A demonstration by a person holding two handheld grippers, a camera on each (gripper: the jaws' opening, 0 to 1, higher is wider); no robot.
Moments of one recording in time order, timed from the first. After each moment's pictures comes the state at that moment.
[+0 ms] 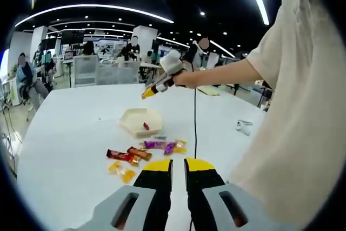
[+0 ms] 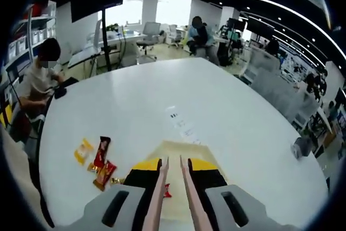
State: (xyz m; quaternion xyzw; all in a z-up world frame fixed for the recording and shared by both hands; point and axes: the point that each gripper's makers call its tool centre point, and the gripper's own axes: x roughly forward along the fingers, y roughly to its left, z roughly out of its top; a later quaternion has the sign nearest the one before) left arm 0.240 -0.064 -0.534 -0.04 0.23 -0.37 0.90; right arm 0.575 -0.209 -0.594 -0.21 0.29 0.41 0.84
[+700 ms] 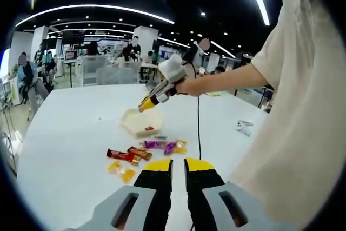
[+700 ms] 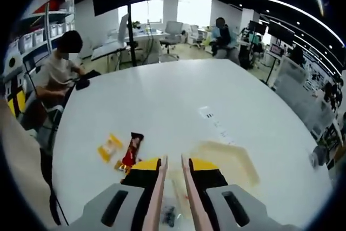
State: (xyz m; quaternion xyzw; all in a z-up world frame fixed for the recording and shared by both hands) left arm 0.237 -0.063 -0.534 -0.04 0.22 -0.37 0.90; right arm 0.501 -0.156 -0.616 -0.22 0.29 0.50 0.79
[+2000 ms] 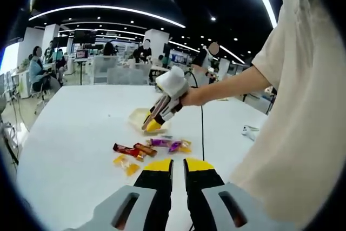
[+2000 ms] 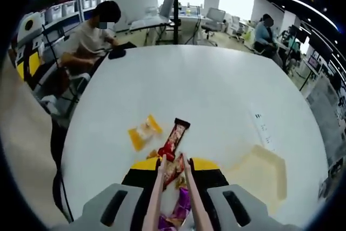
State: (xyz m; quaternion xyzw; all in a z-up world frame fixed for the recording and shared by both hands) left arm 0.222 -0.049 -0.537 -0.06 0.22 -0.33 0.92; right arm 0.430 -0.111 -0.657 -0.29 0.32 0.59 0.68
